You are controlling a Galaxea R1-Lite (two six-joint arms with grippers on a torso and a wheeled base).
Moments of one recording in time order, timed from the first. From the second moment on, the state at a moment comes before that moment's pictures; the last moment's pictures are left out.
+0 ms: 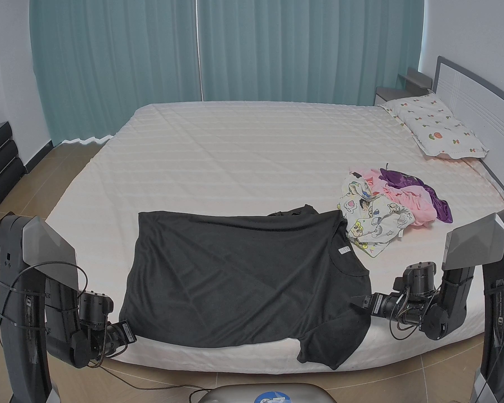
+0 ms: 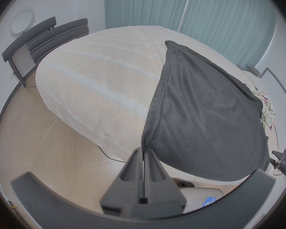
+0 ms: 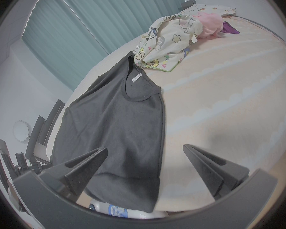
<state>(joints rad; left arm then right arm) -0.05 2.46 -0.22 -1.35 0.13 -0.46 0.17 2.45 -0.49 -1.26 0.16 0.47</state>
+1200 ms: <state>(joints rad) -0.06 2.45 -0.18 -1.35 0.13 -0.42 0.11 2.37 -0.42 -1.17 0.17 0.50</state>
